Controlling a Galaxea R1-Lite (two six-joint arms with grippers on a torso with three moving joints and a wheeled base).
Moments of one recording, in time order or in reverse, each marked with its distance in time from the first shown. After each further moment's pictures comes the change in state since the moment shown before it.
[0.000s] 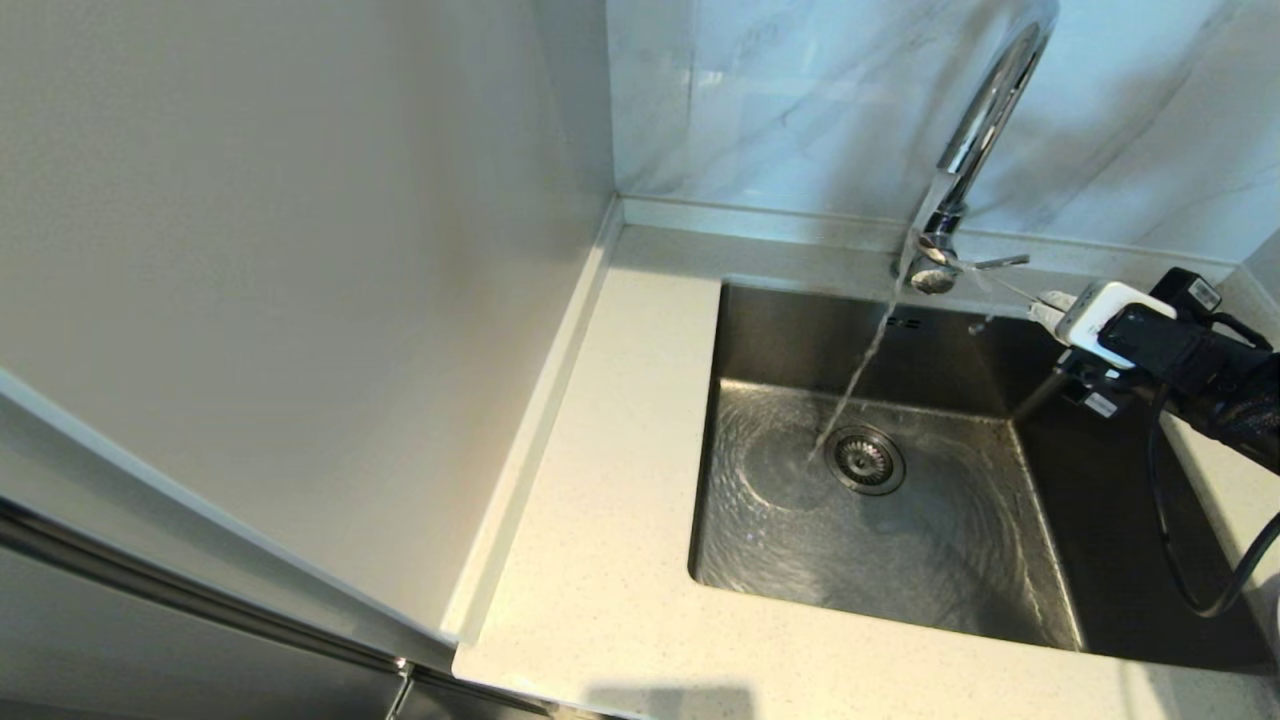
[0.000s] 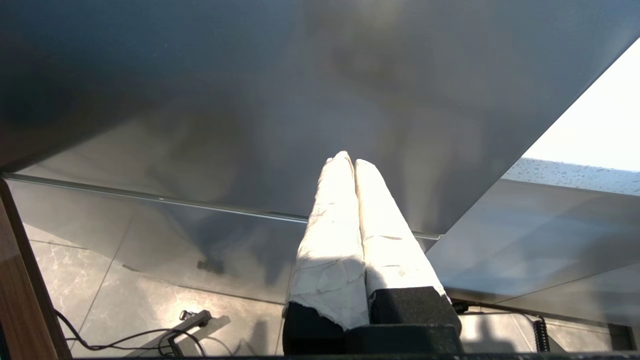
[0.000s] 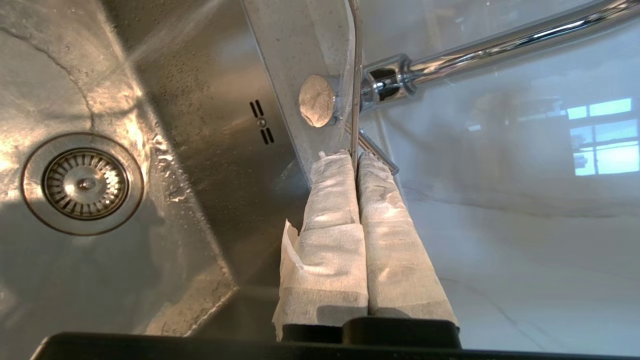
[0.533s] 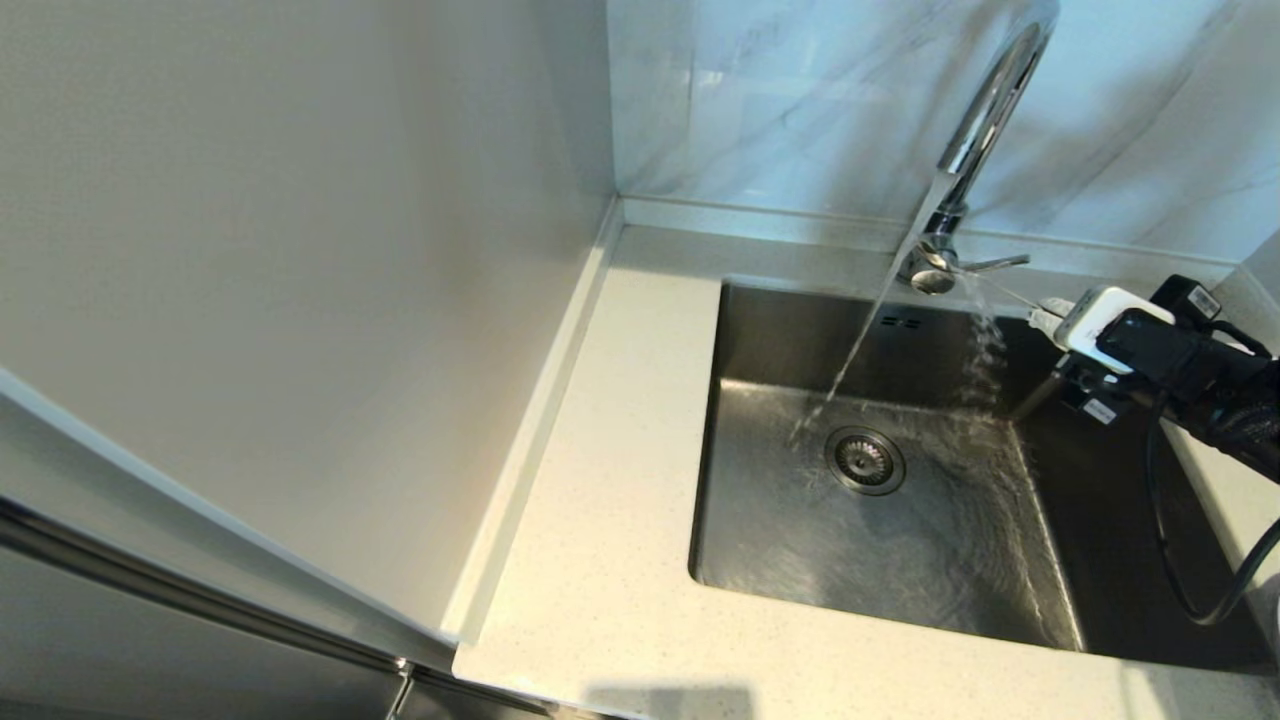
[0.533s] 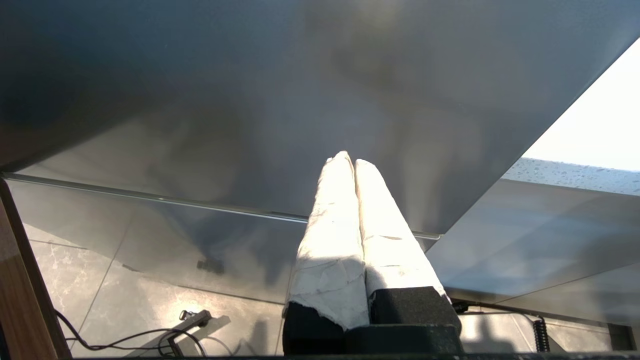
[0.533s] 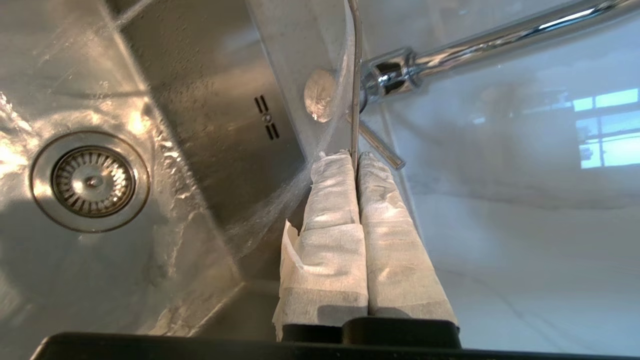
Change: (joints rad) left arm 0.000 0.000 0.000 0.000 0.000 0.000; right arm -0.002 -0.003 0.025 -0.006 -0.021 0.013
